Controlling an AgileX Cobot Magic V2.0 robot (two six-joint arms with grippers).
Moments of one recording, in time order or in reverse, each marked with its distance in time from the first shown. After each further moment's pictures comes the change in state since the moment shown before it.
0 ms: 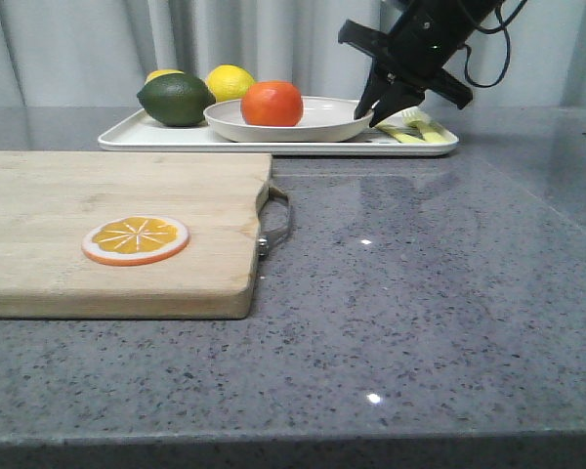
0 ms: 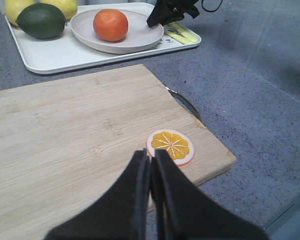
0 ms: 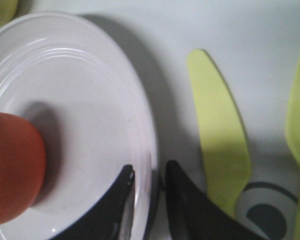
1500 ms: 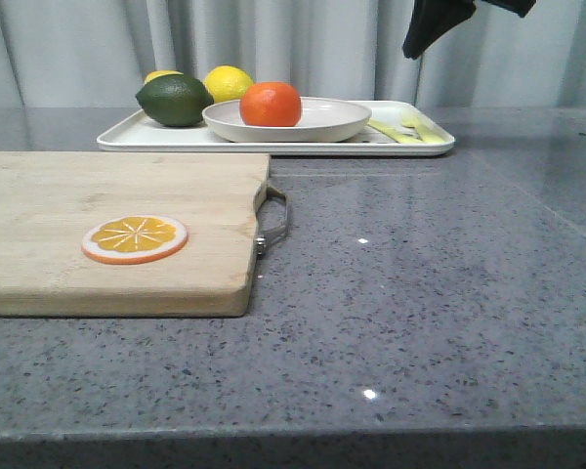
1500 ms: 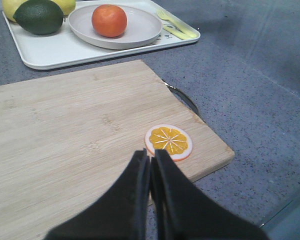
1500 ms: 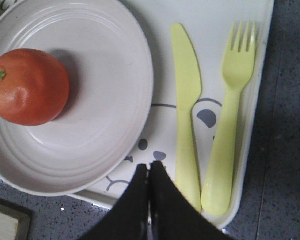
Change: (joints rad) left arm 0.000 0.000 0.010 0.000 -0.001 0.000; right arm 0.000 -0.236 0.048 -0.169 0.225 -0.013
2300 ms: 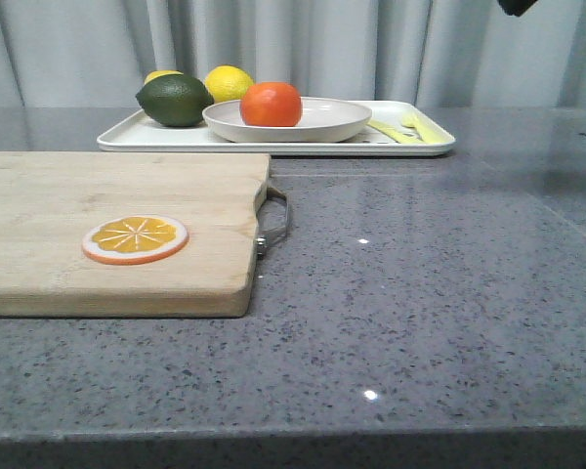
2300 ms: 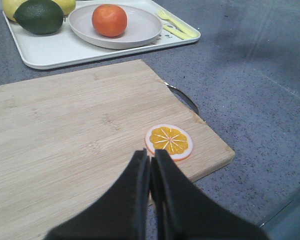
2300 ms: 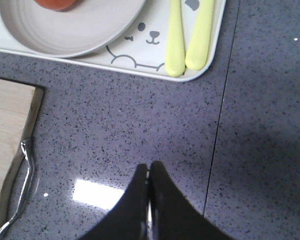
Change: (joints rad) left arm 0.000 0.000 0.000 0.000 0.002 0.000; right arm 0.000 -0.684 0.896 -0.036 -0.272 -0.105
